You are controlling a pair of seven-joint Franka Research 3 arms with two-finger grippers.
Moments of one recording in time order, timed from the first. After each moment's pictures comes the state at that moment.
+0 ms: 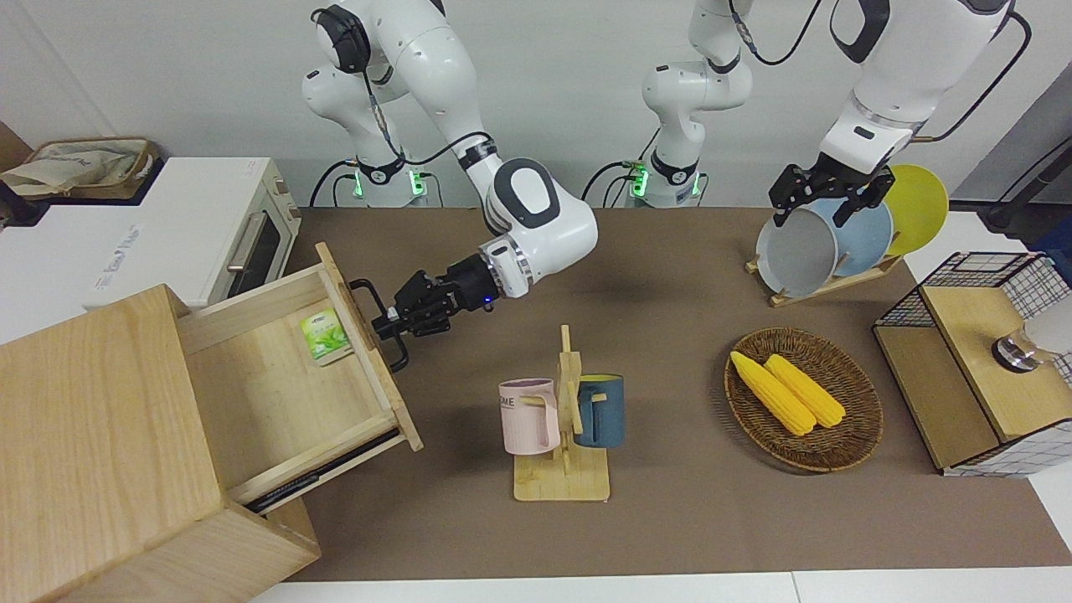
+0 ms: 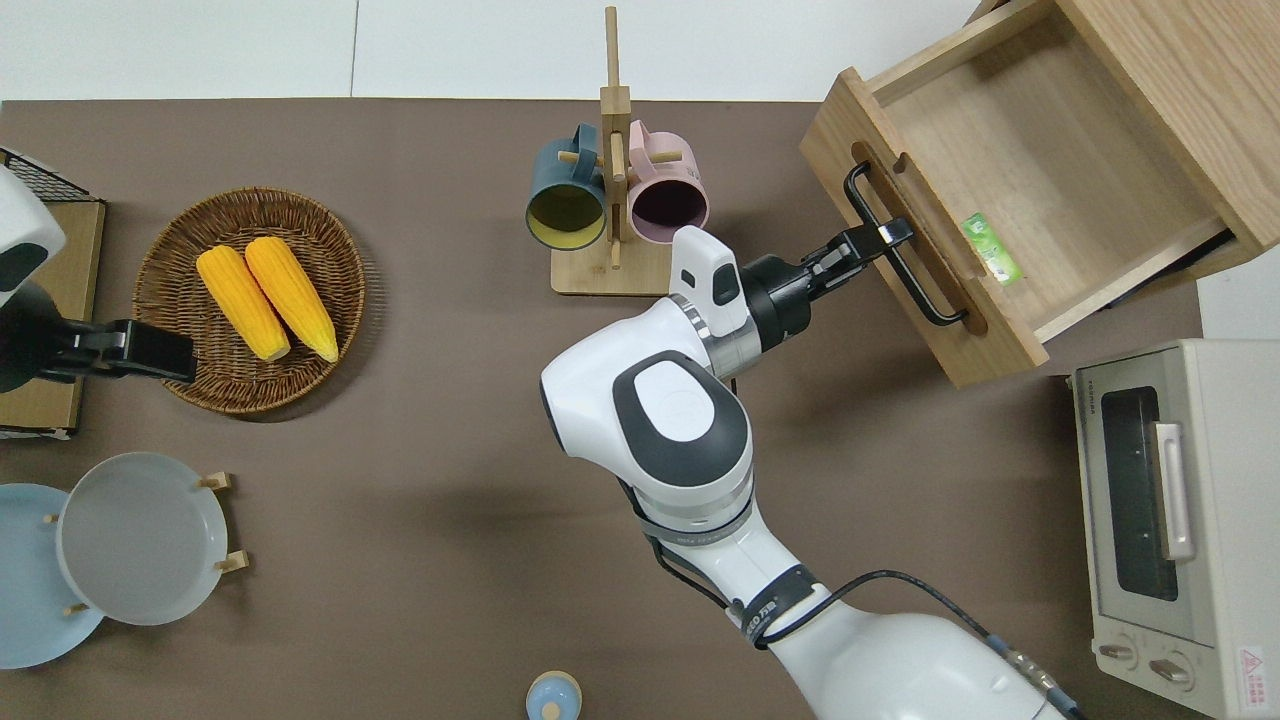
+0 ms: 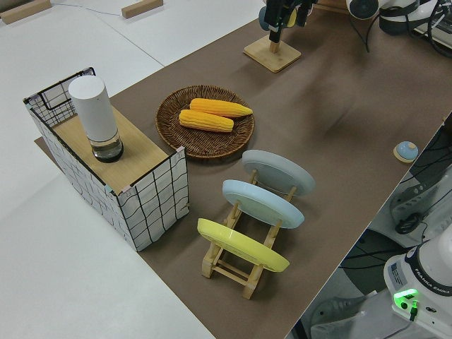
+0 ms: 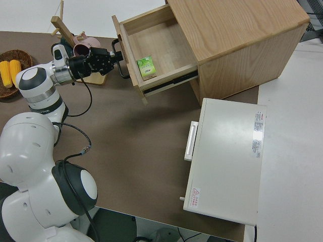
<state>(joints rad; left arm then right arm) 0.03 0.04 -0.06 -1.51 0.00 1.52 0.02 0.53 0.53 0.12 -1.52 -1.45 1.46 0.50</state>
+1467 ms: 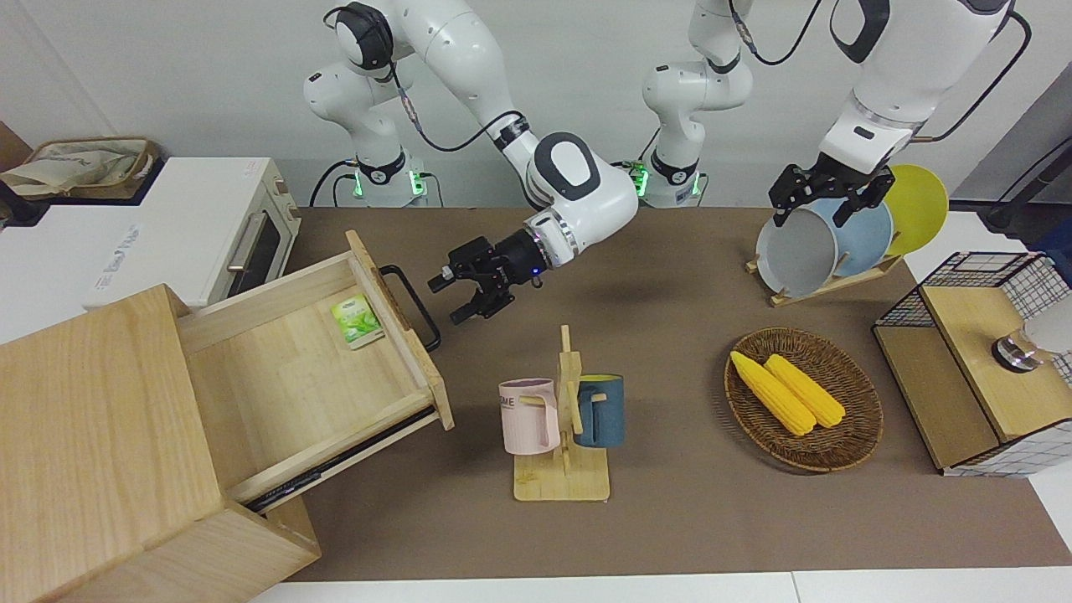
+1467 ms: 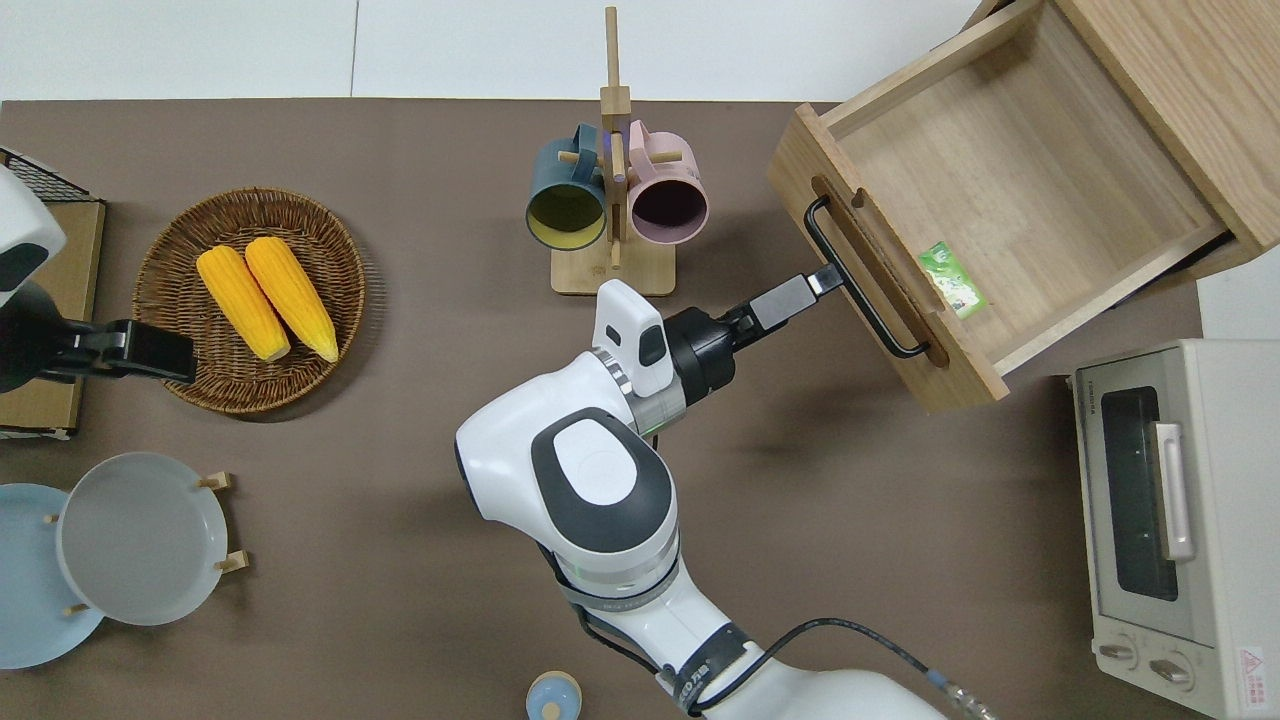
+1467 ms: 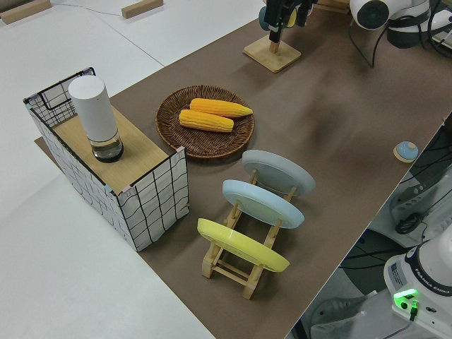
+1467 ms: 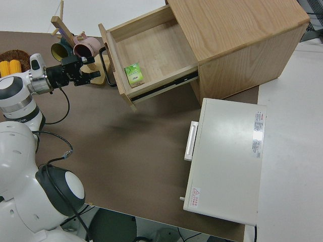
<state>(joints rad) 0.03 0.04 -0.06 -1.51 0.00 1.52 0.02 0.65 0.53 0.11 -1.48 -1.28 1.42 0.61</state>
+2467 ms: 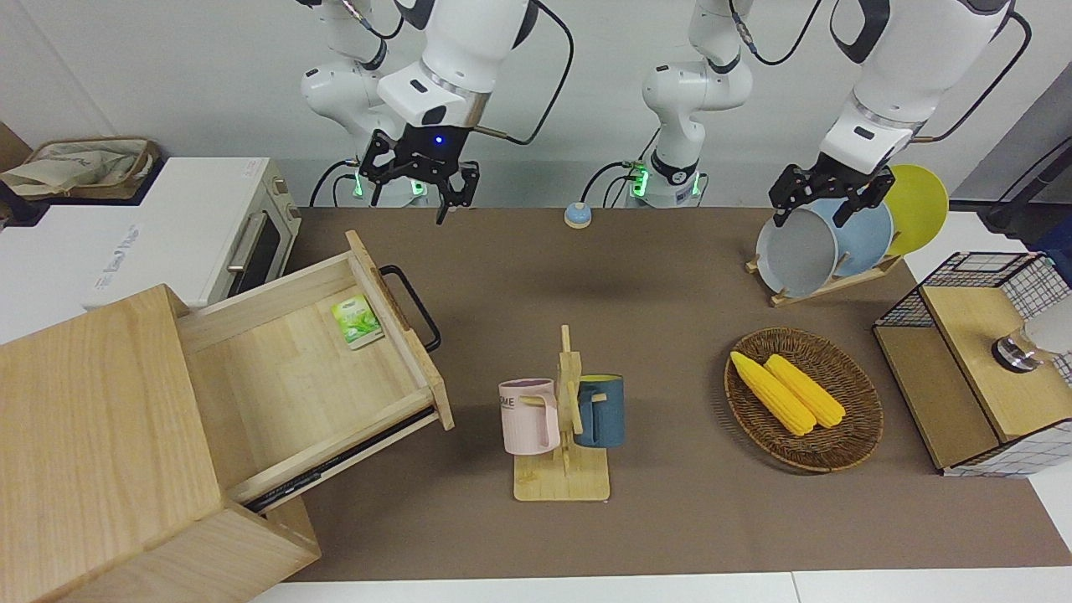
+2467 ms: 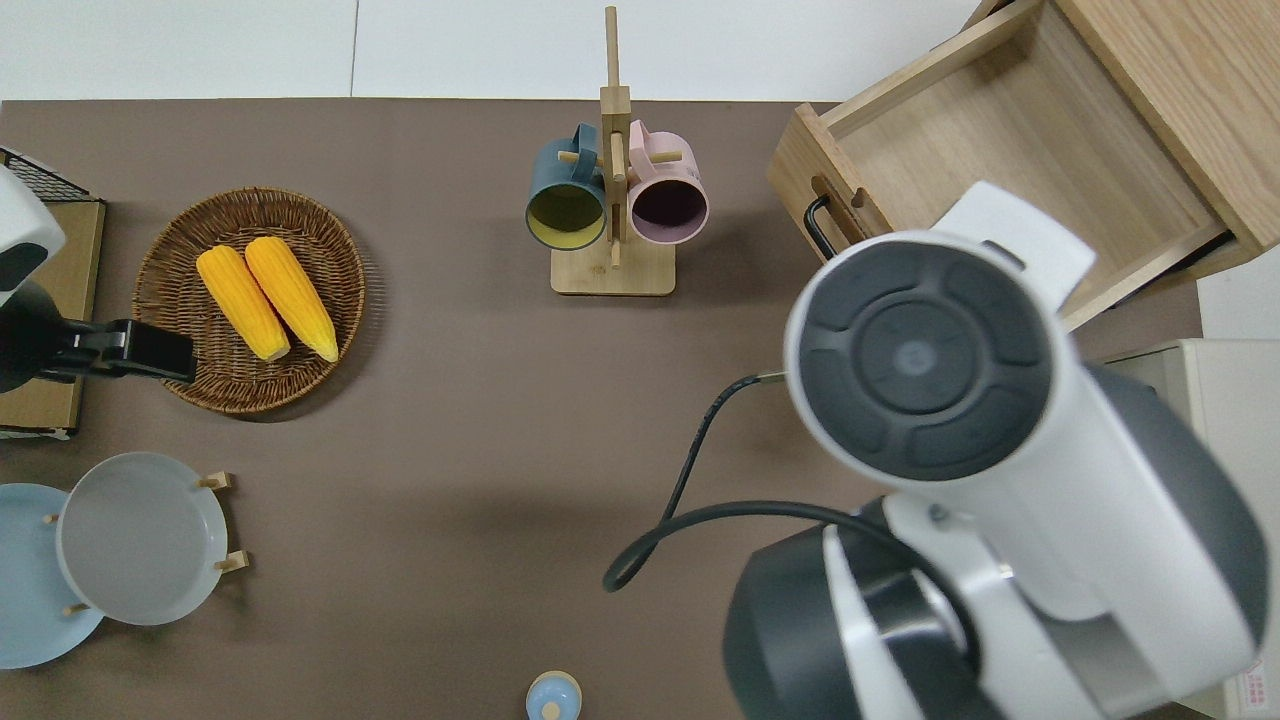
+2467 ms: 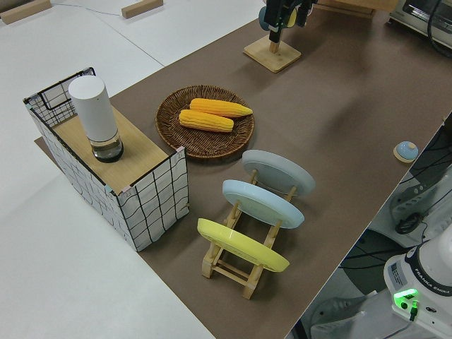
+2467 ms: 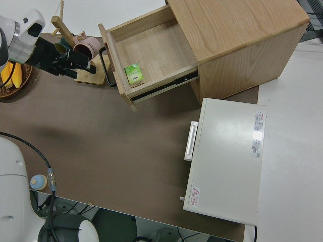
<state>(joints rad) 0.03 0.04 -0.06 -1.51 0.00 1.52 0.02 0.39 0.14 0.10 -1.38 -0.40 1.46 0.43</state>
